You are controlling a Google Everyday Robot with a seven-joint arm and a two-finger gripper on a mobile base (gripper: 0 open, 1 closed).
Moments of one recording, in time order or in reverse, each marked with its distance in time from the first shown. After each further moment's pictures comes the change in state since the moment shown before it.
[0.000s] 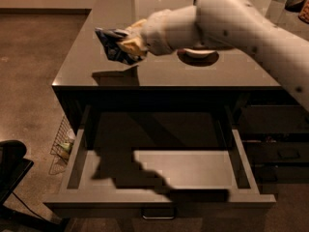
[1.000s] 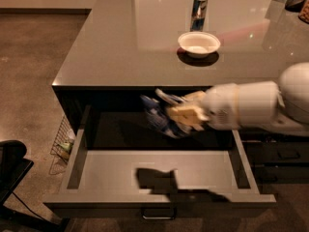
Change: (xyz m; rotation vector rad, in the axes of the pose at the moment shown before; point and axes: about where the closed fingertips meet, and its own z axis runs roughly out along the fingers) arm 0.113 0.126 -0.135 -0.080 0.061 0.486
